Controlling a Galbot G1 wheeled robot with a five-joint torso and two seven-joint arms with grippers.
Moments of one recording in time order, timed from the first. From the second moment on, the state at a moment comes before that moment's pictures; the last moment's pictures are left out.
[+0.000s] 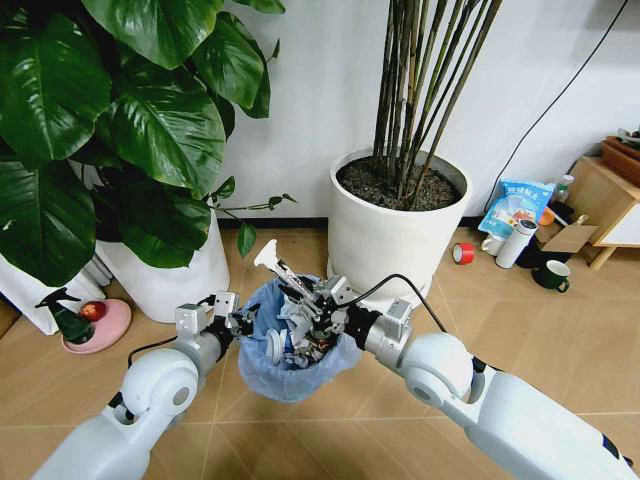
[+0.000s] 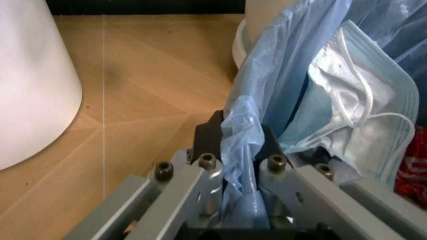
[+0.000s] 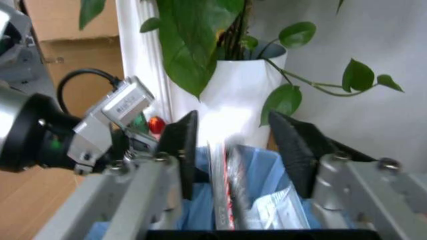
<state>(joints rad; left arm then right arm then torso) 1.15 -0.91 -0.23 -2.07 -0.87 0.59 -0.30 -0.83 0.89 -0.22 2.05 0.61 -0.18 -0.05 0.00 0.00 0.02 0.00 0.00</state>
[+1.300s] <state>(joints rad) 1.24 -0.94 -0.31 -2.11 -0.80 0.57 -0.33 -1.51 1.11 0.51 2.24 0.28 -0.24 0.23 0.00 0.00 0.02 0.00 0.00</state>
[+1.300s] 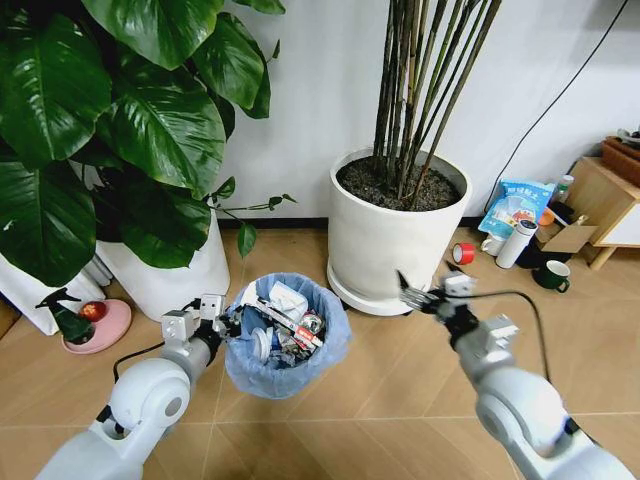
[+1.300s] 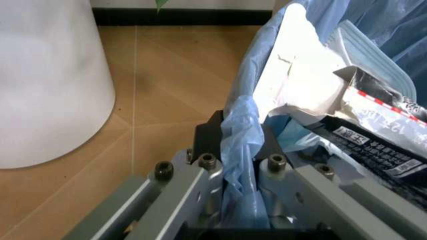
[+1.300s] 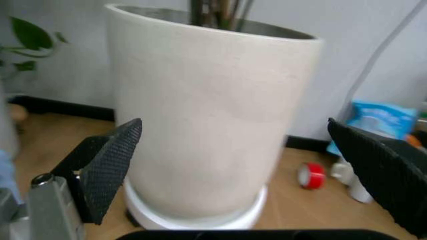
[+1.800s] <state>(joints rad) 1.24 -0.96 -0.30 -2.12 -0.78 0.56 -0.32 -1.72 1.27 0.58 2.33 0.13 -0.19 0.22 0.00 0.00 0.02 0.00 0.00</state>
